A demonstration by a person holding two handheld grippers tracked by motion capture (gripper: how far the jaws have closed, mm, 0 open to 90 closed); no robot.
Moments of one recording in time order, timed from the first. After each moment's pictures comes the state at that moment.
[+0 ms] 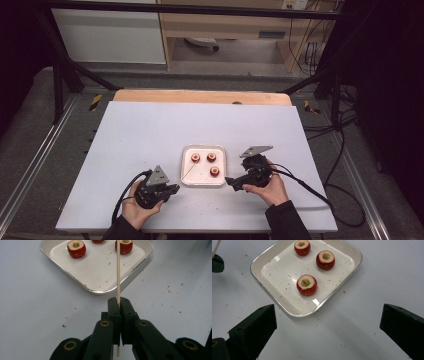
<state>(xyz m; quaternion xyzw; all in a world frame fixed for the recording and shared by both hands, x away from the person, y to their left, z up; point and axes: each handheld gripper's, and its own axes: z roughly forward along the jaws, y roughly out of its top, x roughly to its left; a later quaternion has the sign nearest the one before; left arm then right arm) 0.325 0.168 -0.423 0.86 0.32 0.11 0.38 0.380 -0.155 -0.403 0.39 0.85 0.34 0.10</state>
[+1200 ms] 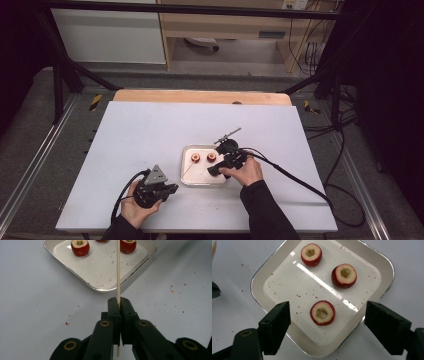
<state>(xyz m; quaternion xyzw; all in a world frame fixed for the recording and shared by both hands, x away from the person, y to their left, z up) 0.327 0.172 -0.425 0.86 0.33 0.11 0.38 0.424 -0.089 -0.396 0.42 0.87 0.26 0.04</state>
